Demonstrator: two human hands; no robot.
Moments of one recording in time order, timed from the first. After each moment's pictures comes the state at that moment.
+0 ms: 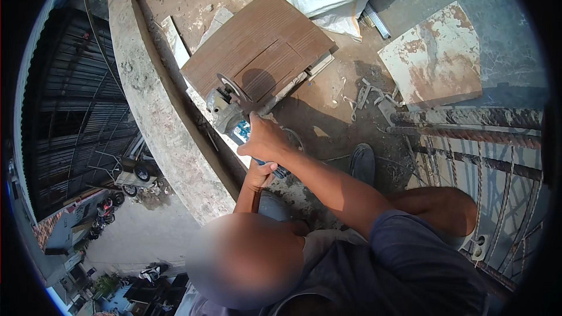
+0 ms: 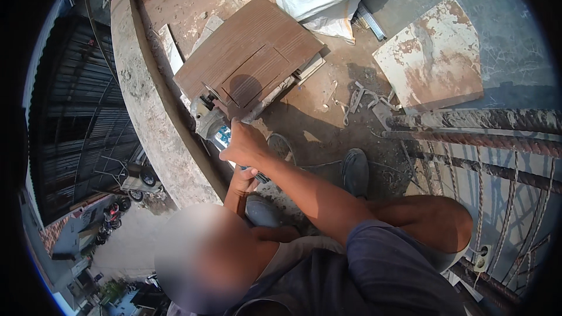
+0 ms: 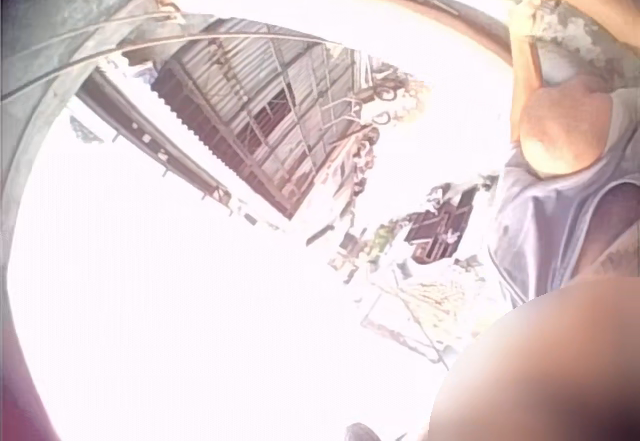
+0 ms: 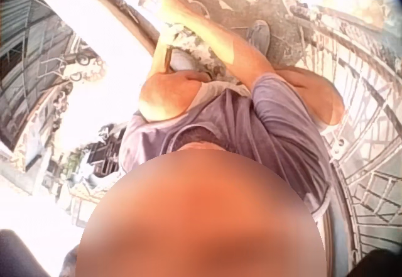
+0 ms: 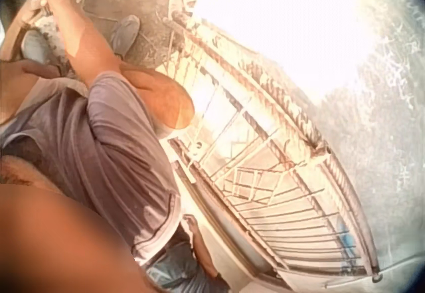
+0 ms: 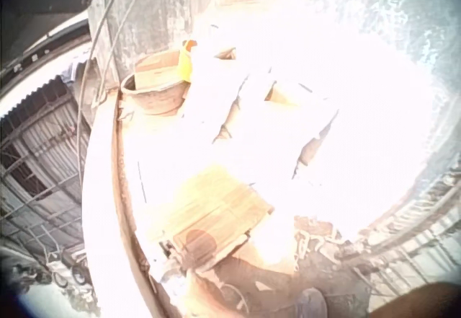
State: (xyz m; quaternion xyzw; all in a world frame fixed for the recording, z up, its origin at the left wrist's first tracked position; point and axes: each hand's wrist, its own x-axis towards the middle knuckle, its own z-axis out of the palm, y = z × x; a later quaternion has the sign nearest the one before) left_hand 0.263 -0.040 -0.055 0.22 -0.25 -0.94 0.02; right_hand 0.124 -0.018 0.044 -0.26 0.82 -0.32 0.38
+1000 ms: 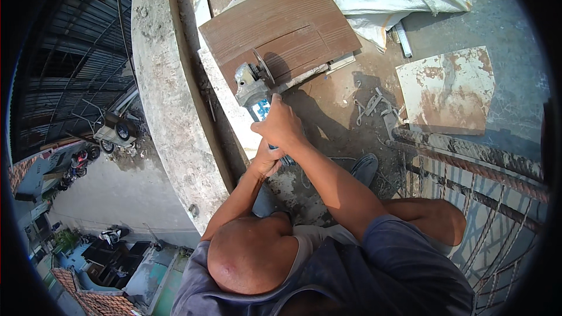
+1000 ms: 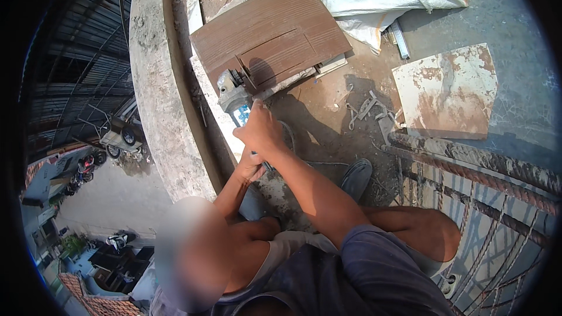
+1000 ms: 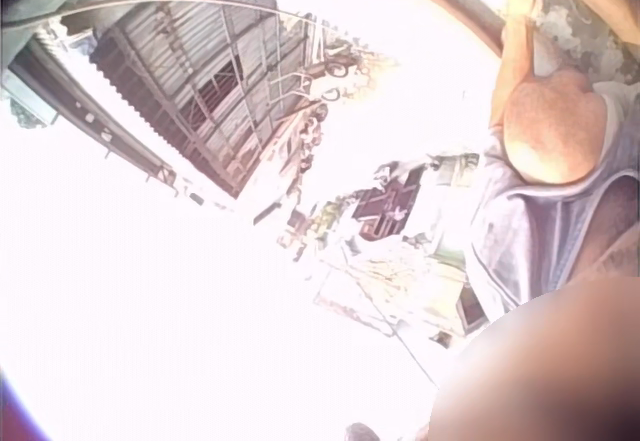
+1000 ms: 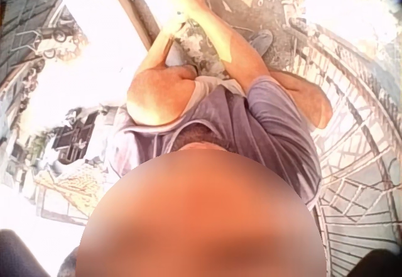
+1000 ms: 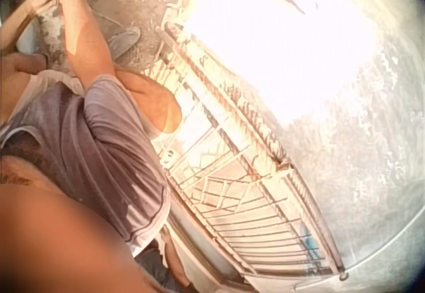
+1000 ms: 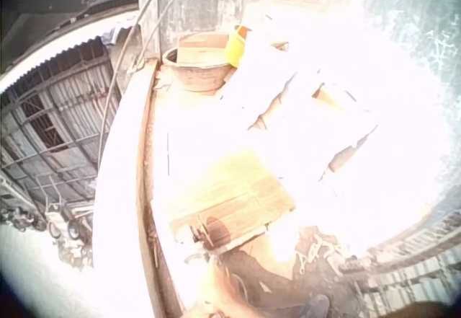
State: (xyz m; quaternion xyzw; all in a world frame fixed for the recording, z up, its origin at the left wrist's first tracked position) left_hand 0.265 -0.010 -0.069 0.24 -0.19 -0.95 0.09; right_hand 0.136 -0.017 0.038 -0.23 0.86 -0.22 0.41
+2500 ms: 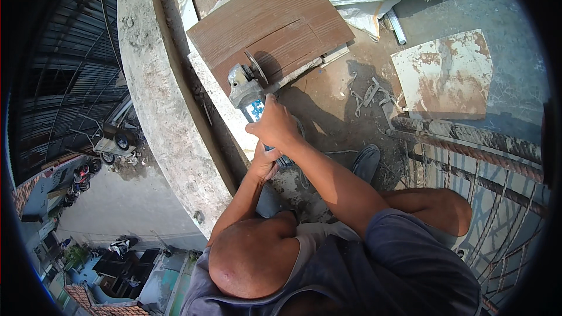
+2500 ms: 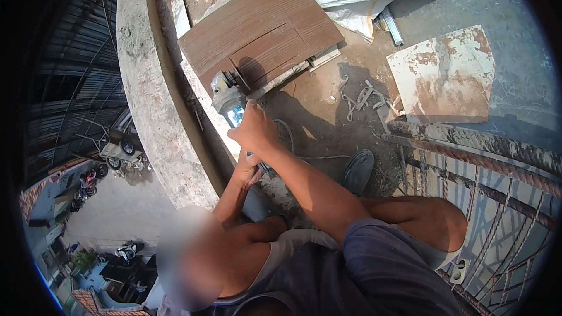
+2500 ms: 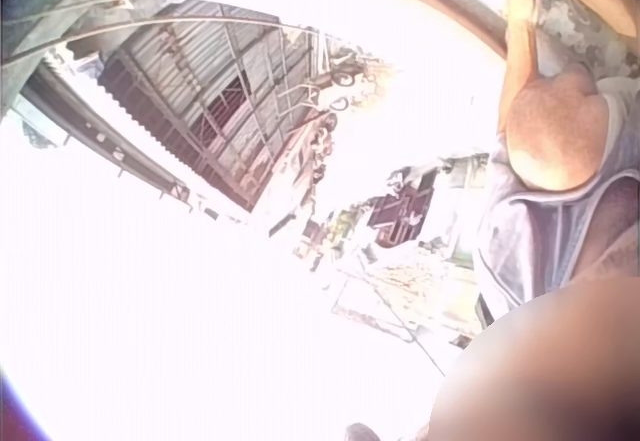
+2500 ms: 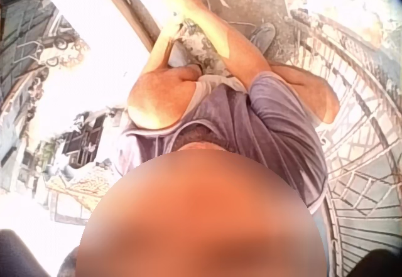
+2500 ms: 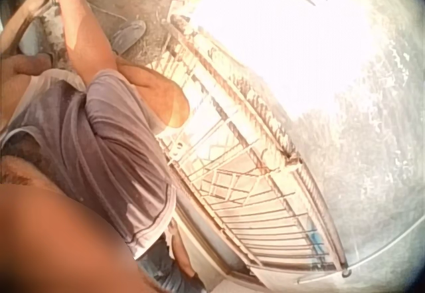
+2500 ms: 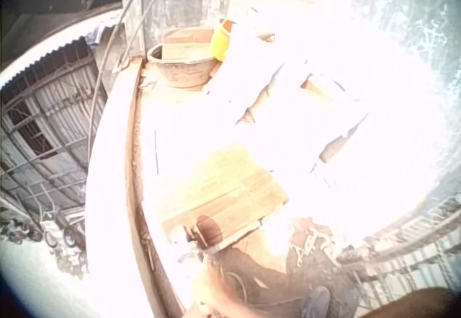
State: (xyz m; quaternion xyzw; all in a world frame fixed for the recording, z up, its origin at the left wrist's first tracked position) left_hand 0.273 -0.013 -0.067 0.29 -0.23 -0.92 0.09; right_hand 0.141 -0.021 0.022 -0.21 0.86 -0.23 0.40
